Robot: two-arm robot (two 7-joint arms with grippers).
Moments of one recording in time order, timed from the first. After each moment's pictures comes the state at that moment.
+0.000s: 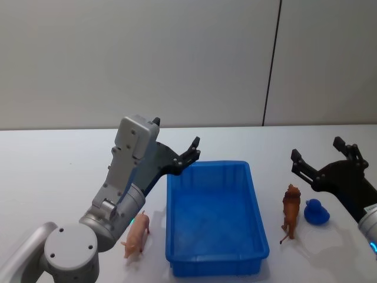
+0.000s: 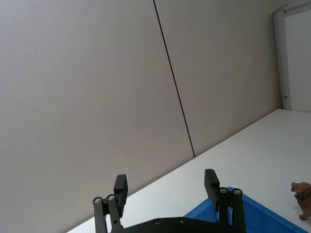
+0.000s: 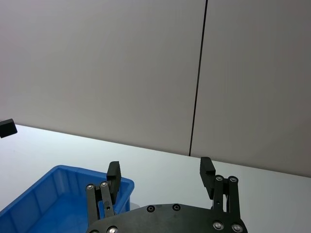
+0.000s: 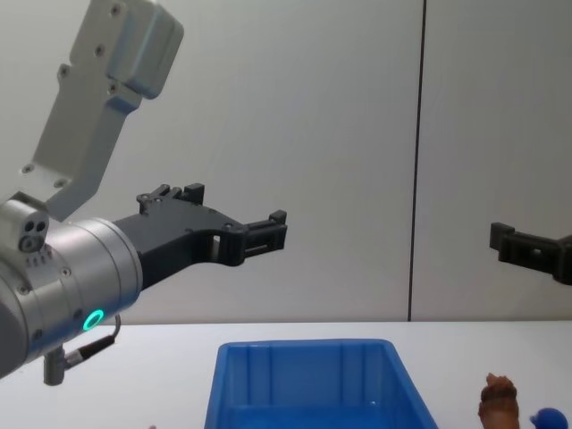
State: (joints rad) left arm -0.24 0.38 0.45 -1.63 -0.20 0.01 -0.01; right arm -0.01 0.34 -0.23 -1.77 0.29 0.03 0.07
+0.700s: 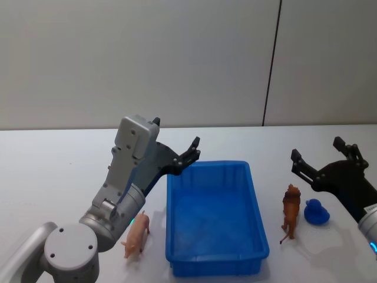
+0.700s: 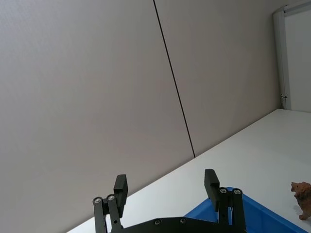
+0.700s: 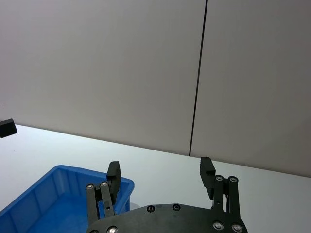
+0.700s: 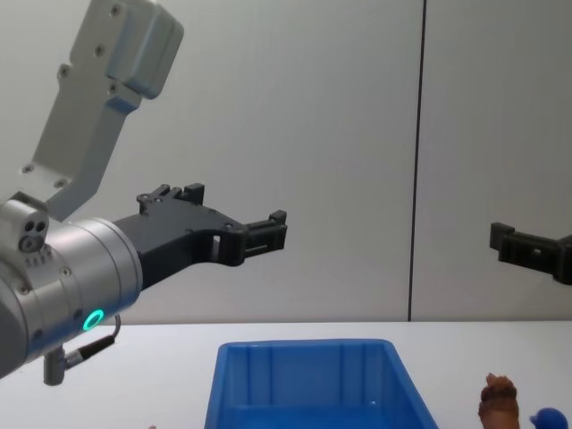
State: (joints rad) left arm -0.24 0.38 0.45 -1.63 -0.20 0.01 -0.01; right arm -0.01 0.34 -0.23 -1.77 0.29 0.03 0.07
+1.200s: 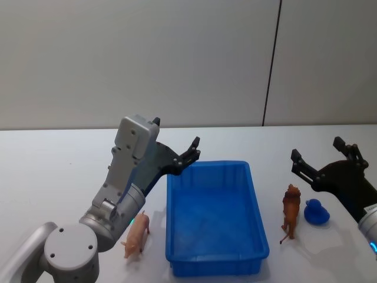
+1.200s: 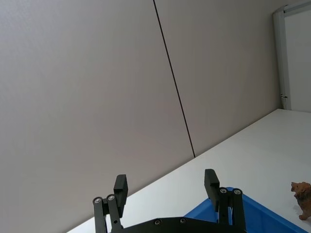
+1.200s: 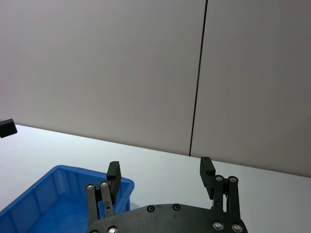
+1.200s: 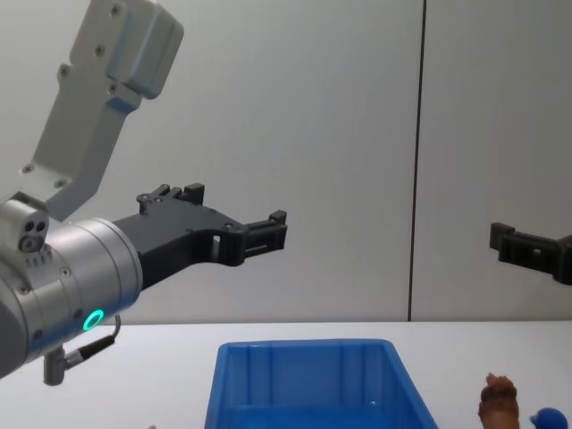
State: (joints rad) left arm -0.24 0.38 0.45 -1.63 -0.20 0.01 -0.01; right arm -0.01 0.34 -0.23 -1.77 0.29 0.03 0.07
